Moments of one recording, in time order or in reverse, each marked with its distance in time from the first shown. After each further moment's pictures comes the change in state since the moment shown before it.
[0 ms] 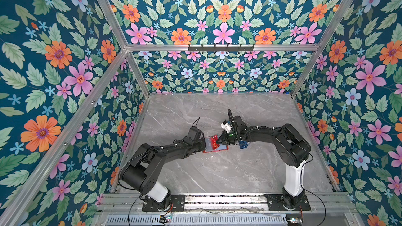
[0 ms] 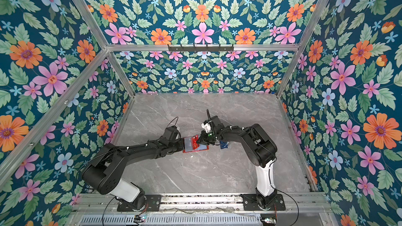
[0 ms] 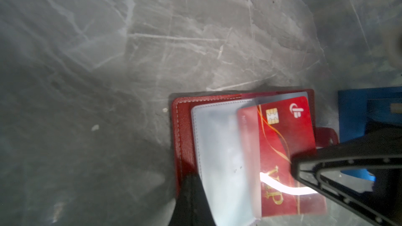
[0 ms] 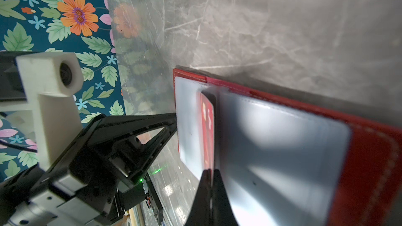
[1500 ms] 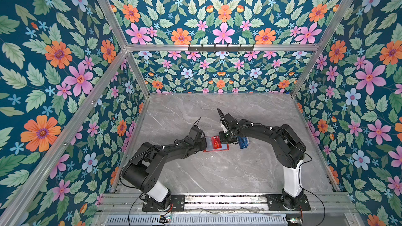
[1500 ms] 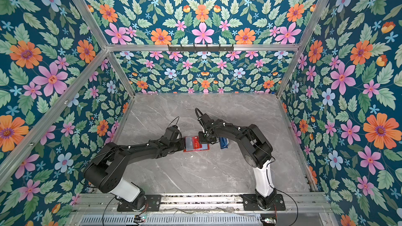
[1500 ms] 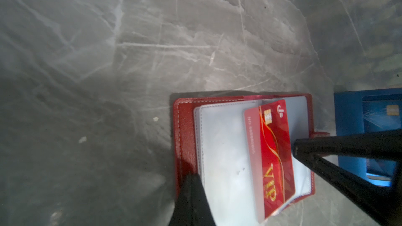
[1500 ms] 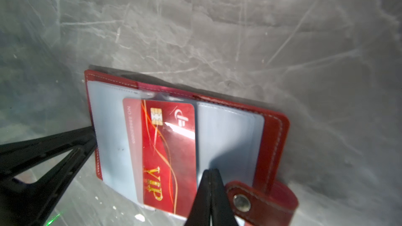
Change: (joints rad) left arm -0.010 0.018 0.005 0.030 -0.008 0.004; right arm 0.100 0.034 0.265 -0.519 0.481 -0.196
